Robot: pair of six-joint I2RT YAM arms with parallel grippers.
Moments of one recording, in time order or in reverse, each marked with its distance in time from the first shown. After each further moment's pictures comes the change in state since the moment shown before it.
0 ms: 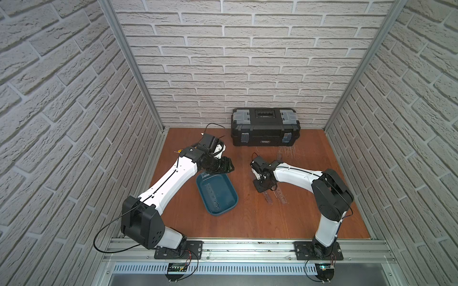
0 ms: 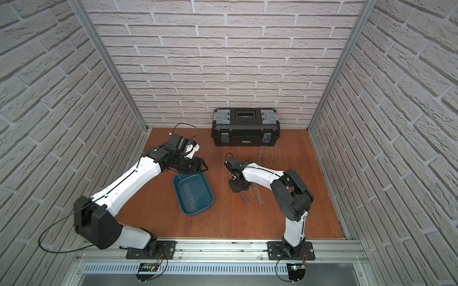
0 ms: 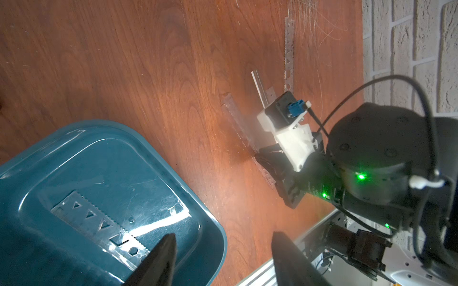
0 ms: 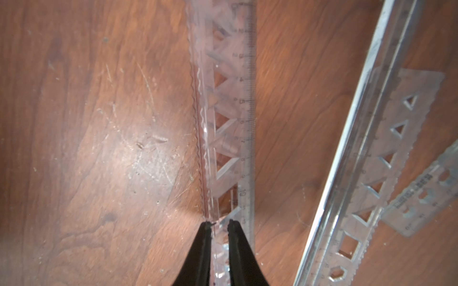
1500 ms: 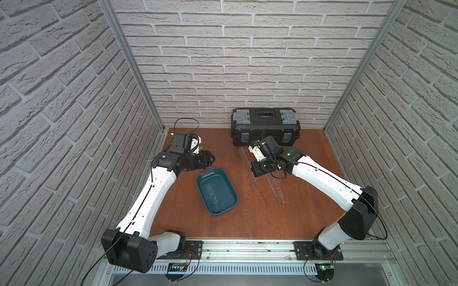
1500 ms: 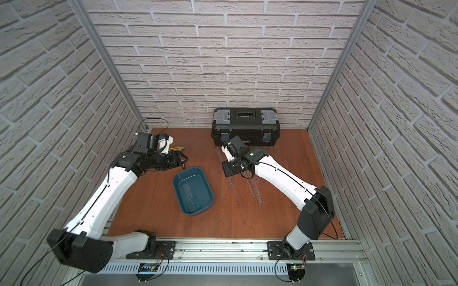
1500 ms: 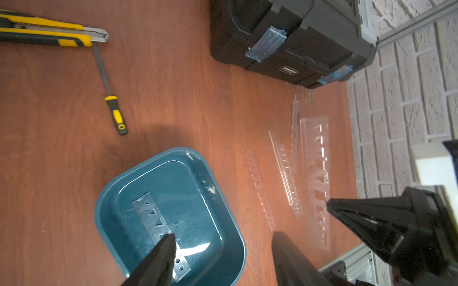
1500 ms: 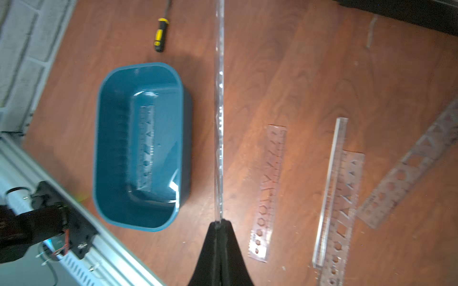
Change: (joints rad) left arm 0.263 -0.244 -0.055 -0.014 -0.035 0.000; right arm 0.058 -0.246 0.290 -0.130 -0.189 0.071
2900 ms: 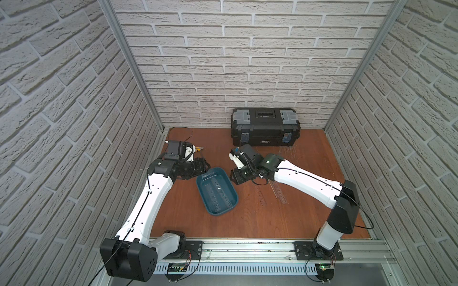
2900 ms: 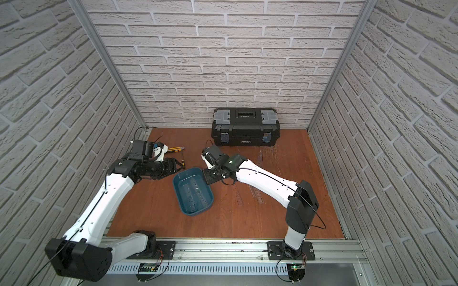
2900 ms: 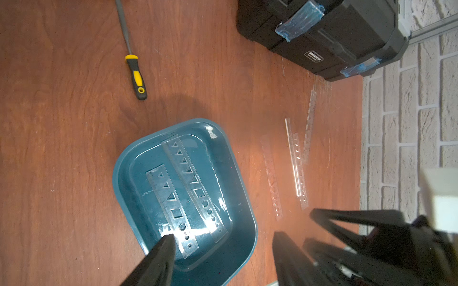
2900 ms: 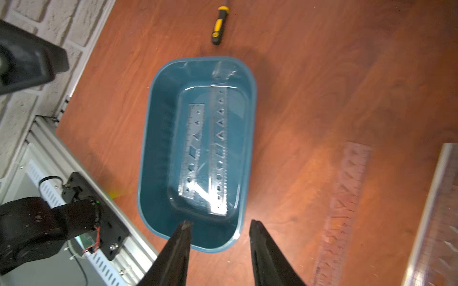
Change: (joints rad) left arm 0.028 -0.028 -0.096 -0.032 0.040 -0.007; right arm 0.127 0.105 0.048 0.069 0.074 0.075
